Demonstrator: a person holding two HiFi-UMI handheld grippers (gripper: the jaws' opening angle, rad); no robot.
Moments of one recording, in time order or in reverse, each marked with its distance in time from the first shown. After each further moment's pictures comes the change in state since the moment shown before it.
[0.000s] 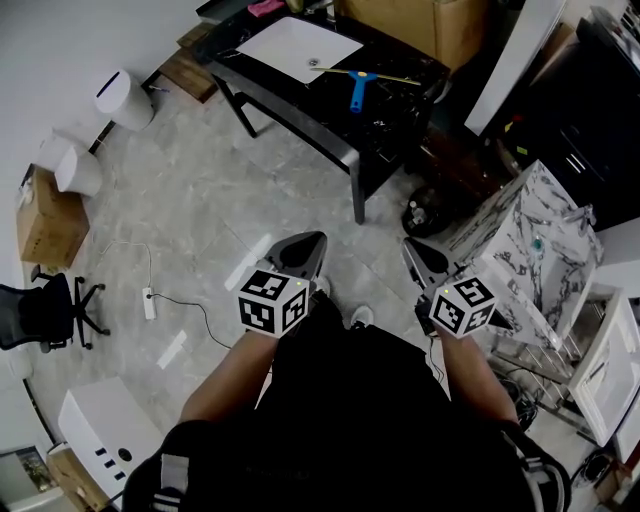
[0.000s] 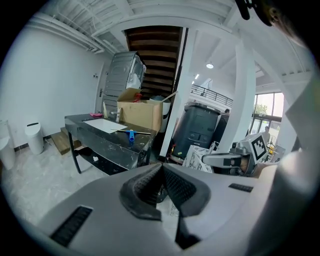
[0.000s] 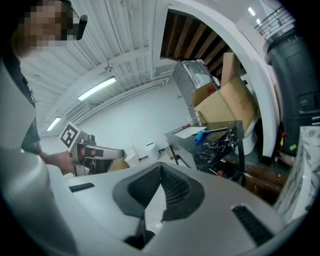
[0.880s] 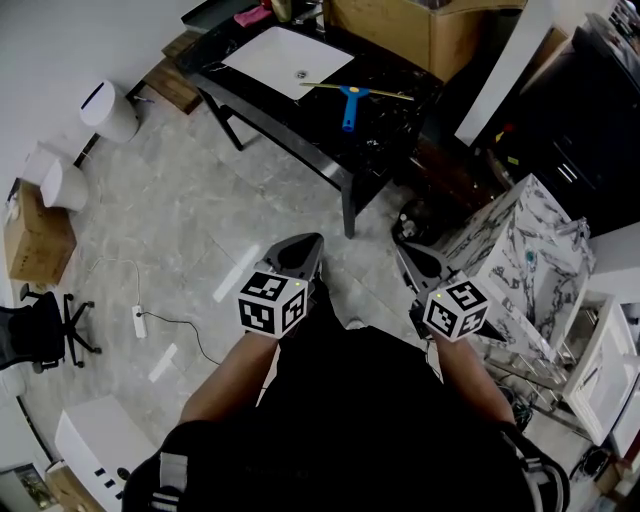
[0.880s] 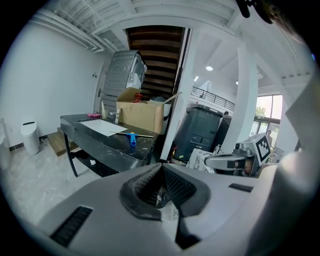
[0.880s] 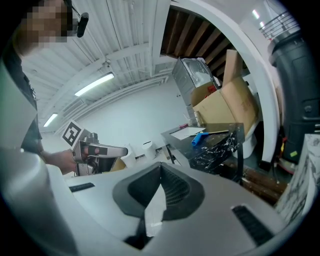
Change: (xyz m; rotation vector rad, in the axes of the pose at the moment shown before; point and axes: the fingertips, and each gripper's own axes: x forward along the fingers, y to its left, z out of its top) left arm 0.047 0.035 0.022 -0.009 -0.018 -0.024; right arm 0.039 -0.025 0.020 -0.027 0.017 -0.030
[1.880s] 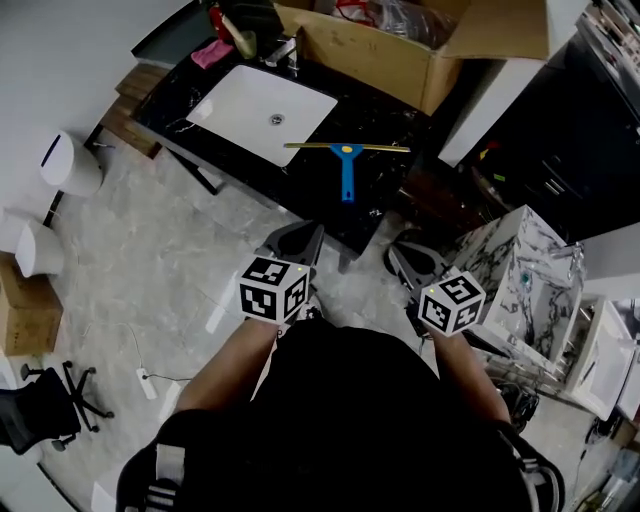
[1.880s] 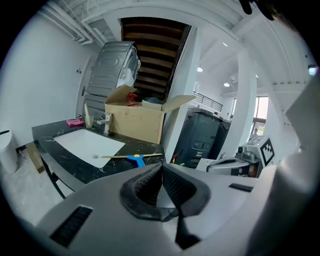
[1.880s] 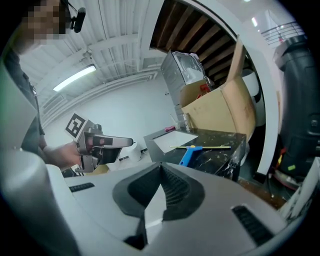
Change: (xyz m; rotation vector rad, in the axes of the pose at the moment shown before) left arm 0.147 0.128 0.134 0.053 0.022 -0.172; right arm 0.148 -0.078 0.106 0.021 0.028 -0.166
